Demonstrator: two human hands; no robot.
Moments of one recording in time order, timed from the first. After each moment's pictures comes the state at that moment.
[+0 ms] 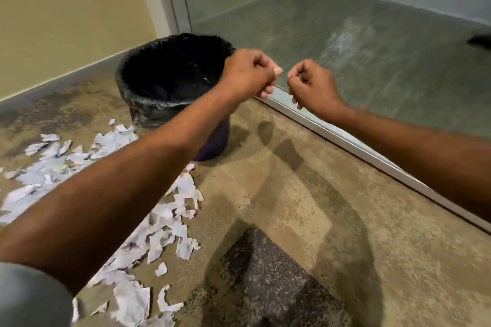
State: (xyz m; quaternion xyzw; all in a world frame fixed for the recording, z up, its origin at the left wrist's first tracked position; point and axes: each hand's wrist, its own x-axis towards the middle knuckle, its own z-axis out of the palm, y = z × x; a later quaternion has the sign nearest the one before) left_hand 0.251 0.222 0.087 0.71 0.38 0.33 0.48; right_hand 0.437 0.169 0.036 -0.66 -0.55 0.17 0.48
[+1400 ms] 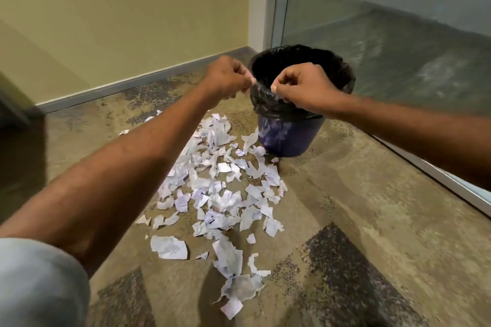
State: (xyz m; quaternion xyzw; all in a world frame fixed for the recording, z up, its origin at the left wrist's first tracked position) left_hand -0.057 0.247 0.119 0.70 0.54 0.31 0.35; right_hand 0.158 0.194 0.114 -0.60 -0.71 0.19 0.32
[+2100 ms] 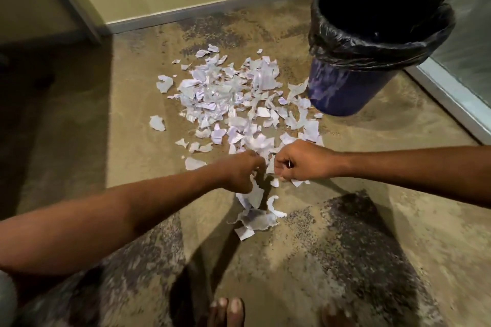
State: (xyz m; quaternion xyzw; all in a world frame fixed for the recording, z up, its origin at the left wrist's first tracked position) left_hand -0.113 0.036 -0.063 0.78 0.53 -0.13 0.31; right_hand 0.105 0.084 -0.061 -0.35 -0.89 0.29 -0.09
